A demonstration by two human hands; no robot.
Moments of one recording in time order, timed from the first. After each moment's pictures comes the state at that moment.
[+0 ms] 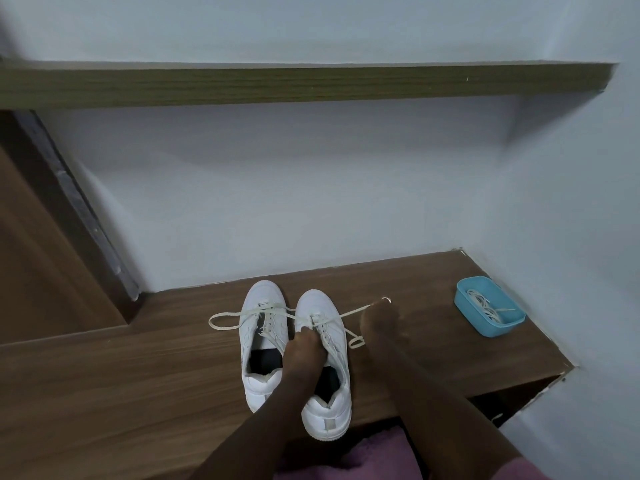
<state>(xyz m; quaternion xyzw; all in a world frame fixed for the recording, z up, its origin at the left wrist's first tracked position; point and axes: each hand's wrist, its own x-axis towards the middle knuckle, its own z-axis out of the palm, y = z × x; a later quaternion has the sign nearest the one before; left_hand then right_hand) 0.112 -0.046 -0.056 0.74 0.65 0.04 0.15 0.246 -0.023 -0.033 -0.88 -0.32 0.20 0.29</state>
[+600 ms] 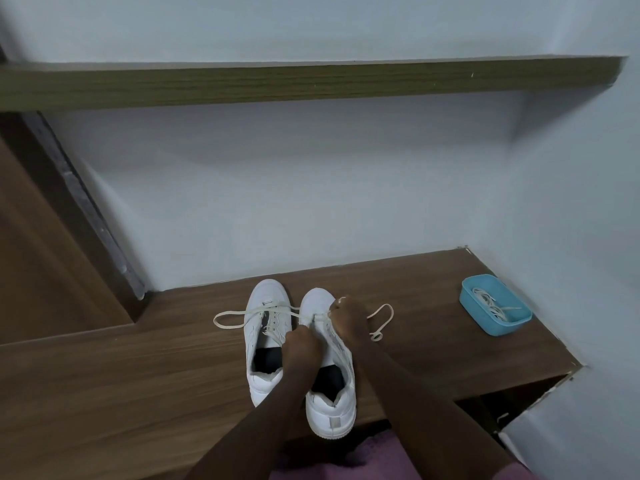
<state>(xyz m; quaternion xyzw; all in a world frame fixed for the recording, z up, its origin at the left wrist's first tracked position) 0.104 -0.041 -0.055 0.65 0.72 0.12 0.23 0.210 -0.008 -0.050 -0.79 -0.52 0.25 0.22</state>
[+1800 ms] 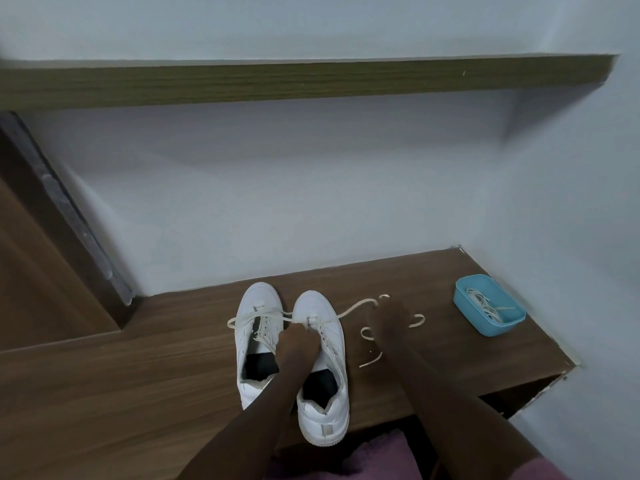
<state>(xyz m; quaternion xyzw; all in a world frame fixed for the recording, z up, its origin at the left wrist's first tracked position) 0.114 -0.023 -0.055 0.59 0.72 0.17 0.31 0.279 -0.017 -0.061 -0.85 -0.48 0.06 0.21</state>
